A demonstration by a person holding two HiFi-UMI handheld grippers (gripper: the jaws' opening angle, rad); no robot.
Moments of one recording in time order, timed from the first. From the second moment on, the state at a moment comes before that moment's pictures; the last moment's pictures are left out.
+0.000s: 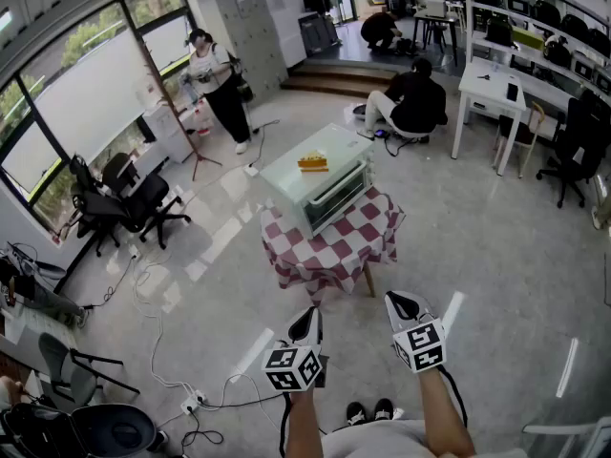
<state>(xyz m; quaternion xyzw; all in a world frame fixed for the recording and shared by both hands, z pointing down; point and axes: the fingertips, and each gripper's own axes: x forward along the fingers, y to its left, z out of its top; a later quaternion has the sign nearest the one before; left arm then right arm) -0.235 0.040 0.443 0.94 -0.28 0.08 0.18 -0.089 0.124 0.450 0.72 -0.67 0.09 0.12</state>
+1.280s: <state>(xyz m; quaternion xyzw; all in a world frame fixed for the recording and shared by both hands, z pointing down) -0.204 0.047 0.463 0.94 -0.30 0.10 0.14 -0.034 0.158 0.477 0.71 -0.69 0.11 0.09</state>
